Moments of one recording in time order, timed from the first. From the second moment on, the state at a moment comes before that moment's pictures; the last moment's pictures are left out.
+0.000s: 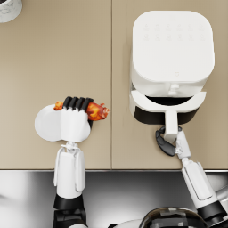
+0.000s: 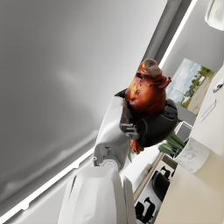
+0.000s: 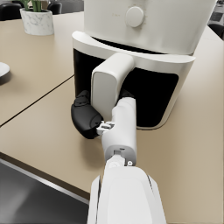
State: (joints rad) left arm 0.55 1.25 0.02 -1.70 2.51 -0.19 0.01; right arm 0.32 -1.38 0.42 1.35 1.39 -0.15 -0.01
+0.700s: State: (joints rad) left arm 0.64 1.33 0.24 -1.77 2.37 -0.19 0.01; right arm 0.18 -0.79 0.76 1.86 1.38 -0.05 0.01
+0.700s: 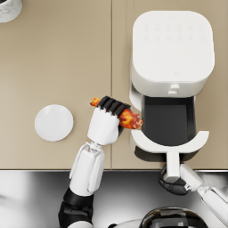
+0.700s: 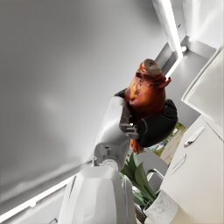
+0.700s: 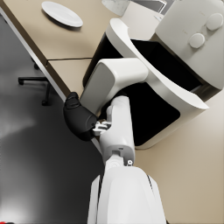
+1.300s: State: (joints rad) left arm 0.69 1.44 0.63 -1.73 2.31 -0.11 0.00; right arm 0.14 -0.71 0.83 1.93 1.38 0.08 0.01
